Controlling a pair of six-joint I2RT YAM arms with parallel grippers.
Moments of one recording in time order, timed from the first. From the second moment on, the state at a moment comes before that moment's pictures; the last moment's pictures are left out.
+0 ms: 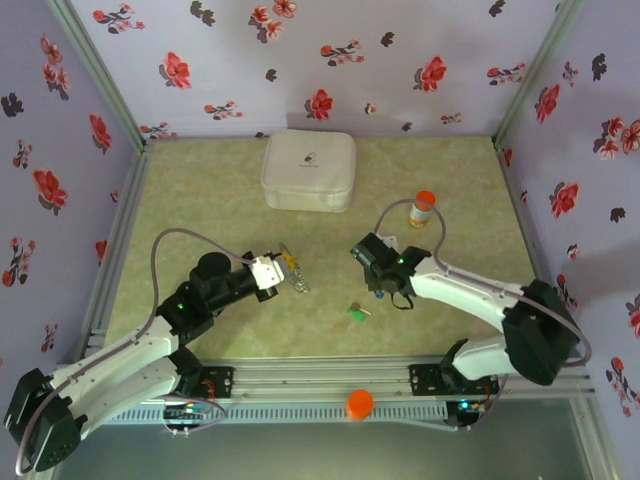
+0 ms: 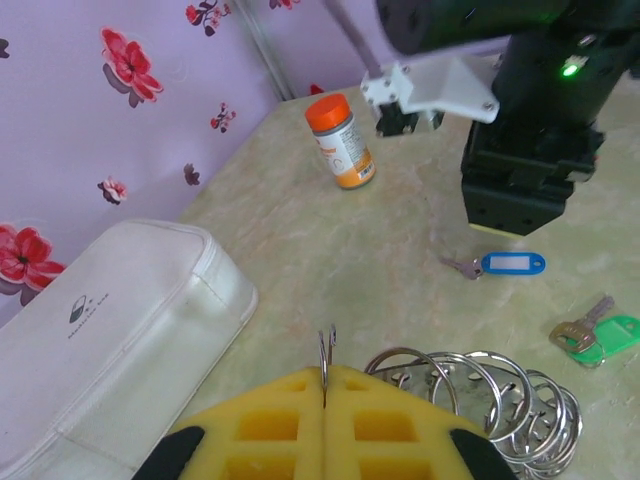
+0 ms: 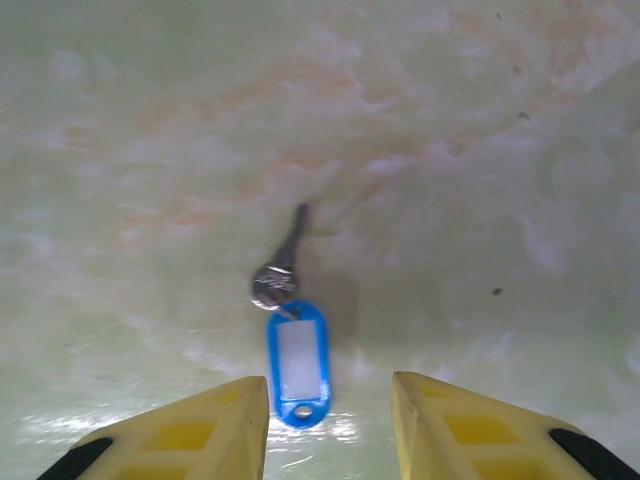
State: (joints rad) left arm -0.79 0.79 0.41 0.15 0.21 0.48; right arm 0.79 1.38 0.82 -0.72 0.31 0.65
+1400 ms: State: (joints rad) left arm -0.78 0.85 0.41 0.18 0.30 0.44; right arm 0.72 1.66 0.95 -0.72 0.18 0.43
